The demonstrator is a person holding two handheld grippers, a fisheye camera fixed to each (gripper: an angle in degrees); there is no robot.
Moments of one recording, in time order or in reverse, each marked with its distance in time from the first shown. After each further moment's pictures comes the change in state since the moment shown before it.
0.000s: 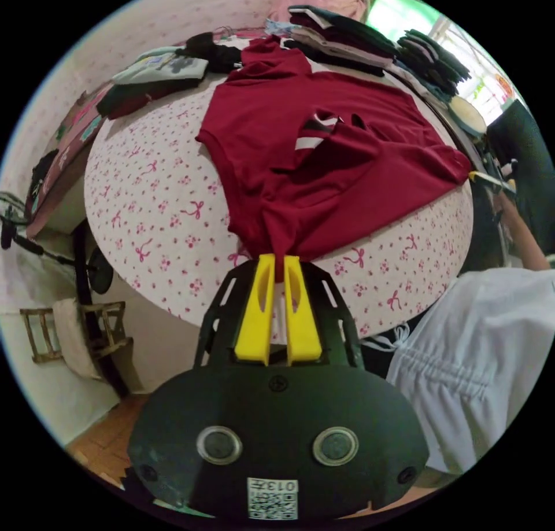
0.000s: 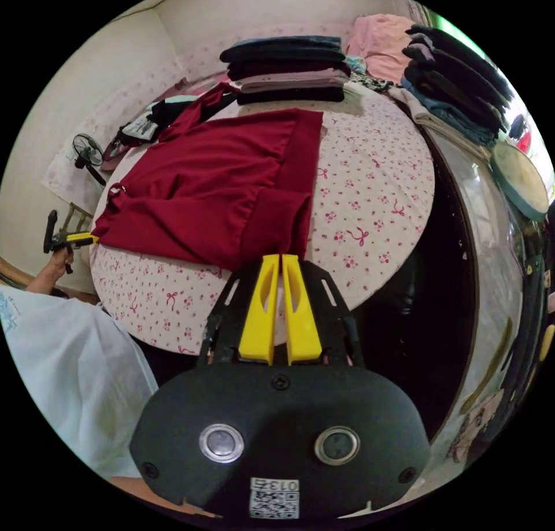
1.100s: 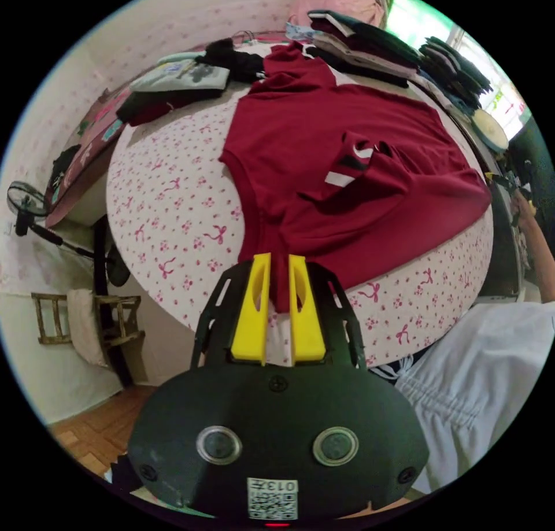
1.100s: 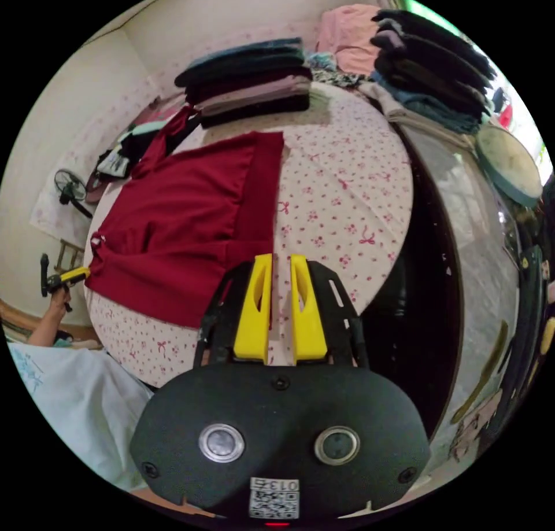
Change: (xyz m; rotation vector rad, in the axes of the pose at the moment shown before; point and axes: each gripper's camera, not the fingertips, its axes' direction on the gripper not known) left arm 0.016 -0.028 0.004 0.008 -0.098 -0.058; right arm -0.006 -0.145 -0.016 -0.032 0.007 0.078
